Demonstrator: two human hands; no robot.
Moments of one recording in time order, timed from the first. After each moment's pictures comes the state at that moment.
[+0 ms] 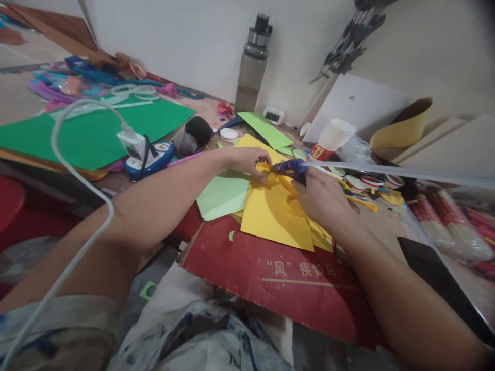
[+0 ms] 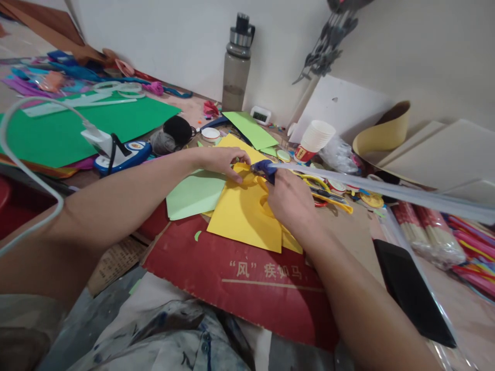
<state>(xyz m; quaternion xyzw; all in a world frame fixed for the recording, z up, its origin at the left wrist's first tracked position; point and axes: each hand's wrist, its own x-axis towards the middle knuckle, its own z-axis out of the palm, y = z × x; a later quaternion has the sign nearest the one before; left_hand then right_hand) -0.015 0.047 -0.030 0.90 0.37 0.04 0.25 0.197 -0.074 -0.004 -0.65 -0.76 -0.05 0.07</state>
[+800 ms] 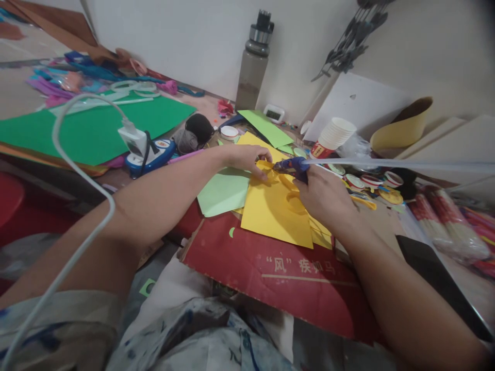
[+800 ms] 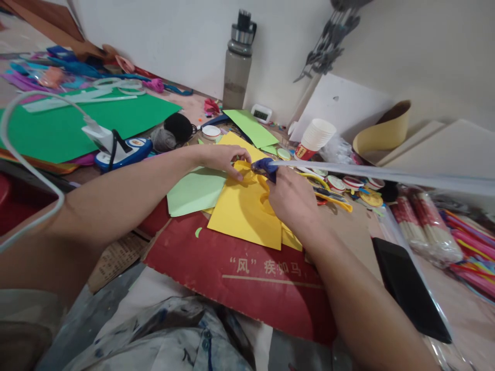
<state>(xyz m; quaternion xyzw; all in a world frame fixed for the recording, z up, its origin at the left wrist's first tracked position) -0.016 0.047 -0.029 0.90 0.37 0.04 0.24 0.197 -0.080 0.001 -0.64 -0.76 -0.07 0.07</state>
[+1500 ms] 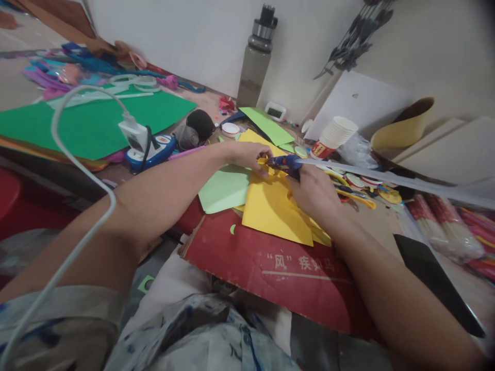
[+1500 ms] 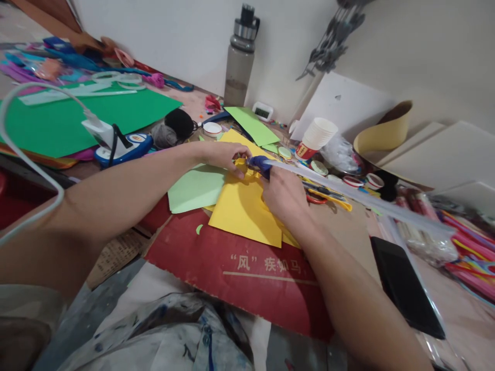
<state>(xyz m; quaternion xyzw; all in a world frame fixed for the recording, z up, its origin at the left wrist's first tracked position) -0.014 0.050 -0.032 0.89 0.37 0.05 0.24 0.189 -0.071 -0.010 -0.62 -0.78 -0.04 0.09</state>
